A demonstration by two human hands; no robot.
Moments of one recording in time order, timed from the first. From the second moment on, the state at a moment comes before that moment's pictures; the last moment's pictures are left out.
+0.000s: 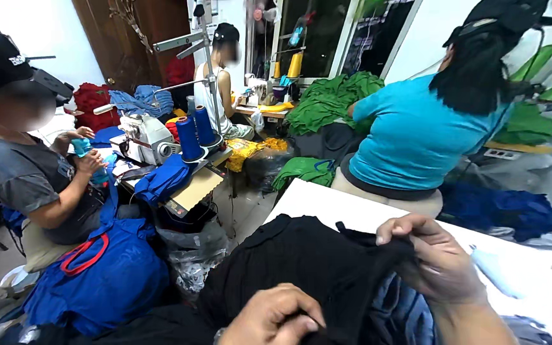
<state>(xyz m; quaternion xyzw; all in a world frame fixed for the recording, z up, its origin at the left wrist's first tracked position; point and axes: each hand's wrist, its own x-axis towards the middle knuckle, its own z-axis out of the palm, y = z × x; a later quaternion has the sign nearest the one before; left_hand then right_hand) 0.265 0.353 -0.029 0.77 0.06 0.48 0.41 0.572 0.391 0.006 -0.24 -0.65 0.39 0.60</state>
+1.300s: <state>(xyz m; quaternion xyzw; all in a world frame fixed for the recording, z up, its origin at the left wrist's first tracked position) 0.303 0.389 -0.078 0.54 0.42 0.57 0.45 0.512 0.338 -0.047 -0.42 -0.79 0.07 0.45</state>
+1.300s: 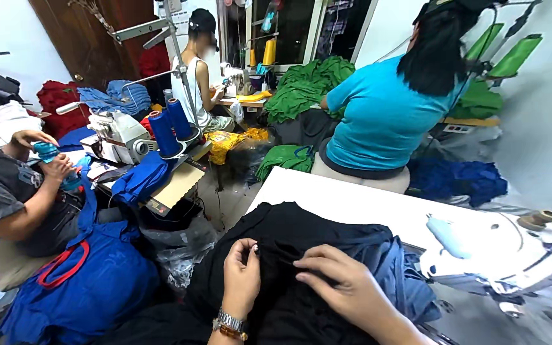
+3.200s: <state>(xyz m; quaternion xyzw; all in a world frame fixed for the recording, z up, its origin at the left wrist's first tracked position) 0.340 0.350 -0.053 0.73 0.25 0.43 0.47 0.521 0.279 -0.051 -0.53 -0.61 0.21 0.55</state>
